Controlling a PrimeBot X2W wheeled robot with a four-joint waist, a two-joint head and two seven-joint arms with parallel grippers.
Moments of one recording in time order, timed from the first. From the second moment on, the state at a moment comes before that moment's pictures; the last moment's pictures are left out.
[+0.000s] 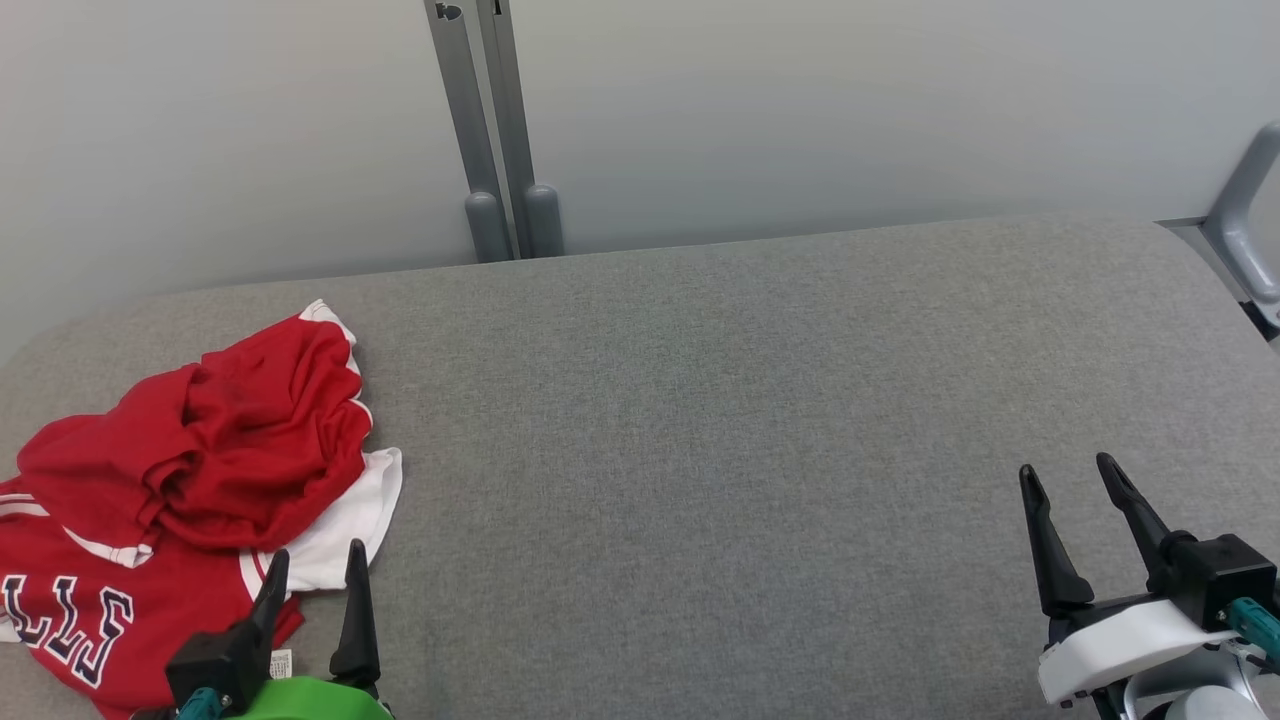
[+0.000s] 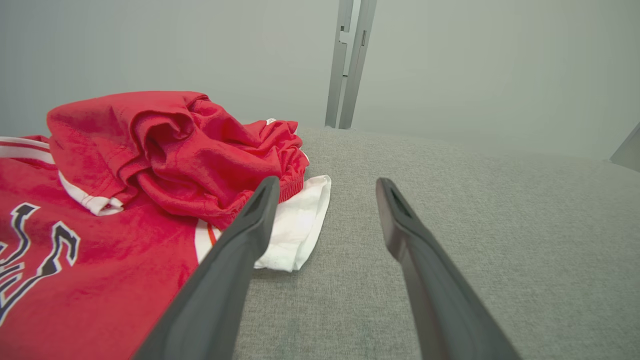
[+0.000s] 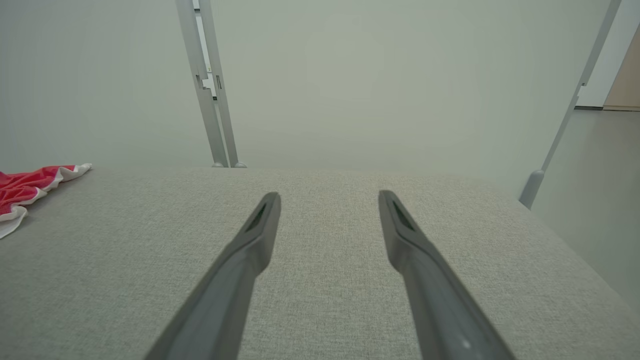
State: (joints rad) left arm 0.01 0.05 0.03 0.34 -0.22 -0.13 -0.26; right arm 0.04 -0.22 0.03 0.15 0.22 0.13 -0.25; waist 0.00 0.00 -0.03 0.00
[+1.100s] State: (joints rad) left arm -0.01 0.05 0.04 0.36 -0.21 -0.13 -0.26; right arm 0.06 -0.19 -0.01 0.14 0.23 0.13 -0.26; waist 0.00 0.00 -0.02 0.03
